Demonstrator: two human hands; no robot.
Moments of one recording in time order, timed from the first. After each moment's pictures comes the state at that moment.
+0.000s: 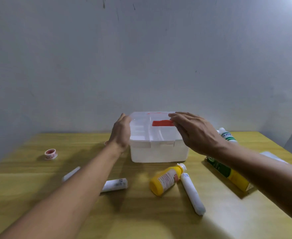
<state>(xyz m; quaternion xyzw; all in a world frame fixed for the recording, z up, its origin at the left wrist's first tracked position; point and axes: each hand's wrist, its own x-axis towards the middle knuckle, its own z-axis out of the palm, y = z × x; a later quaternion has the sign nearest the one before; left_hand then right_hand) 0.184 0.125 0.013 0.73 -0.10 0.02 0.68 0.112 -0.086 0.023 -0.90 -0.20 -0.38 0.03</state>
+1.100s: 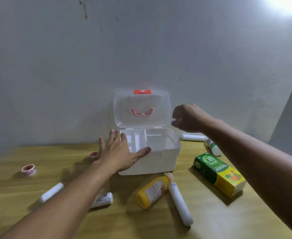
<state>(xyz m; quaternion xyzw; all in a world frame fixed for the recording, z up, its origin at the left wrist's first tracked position) 0.183 0.107 -0.002 0.98 -0.18 0.04 0.08 0.156 -0.131 0.074 -0.98 0.05 -0.18 0.04</state>
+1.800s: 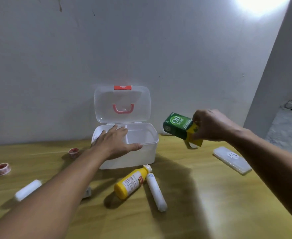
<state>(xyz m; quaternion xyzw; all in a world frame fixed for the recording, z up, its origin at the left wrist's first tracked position) 0.180 0.072 0.005 0.94 -0.30 0.04 0.13 0.038 -0.177 0.079 -0.98 0.16 -0.13 0.04</state>
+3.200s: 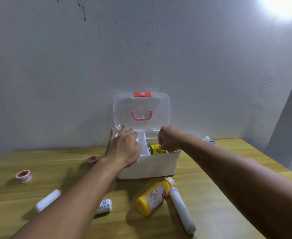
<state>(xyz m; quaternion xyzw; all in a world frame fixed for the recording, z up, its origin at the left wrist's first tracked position) 0.201 0.088 0.004 0.94 -0.28 0.13 0.13 0.194 -0.095 0.024 -1.00 0.03 -0.03 0.03</state>
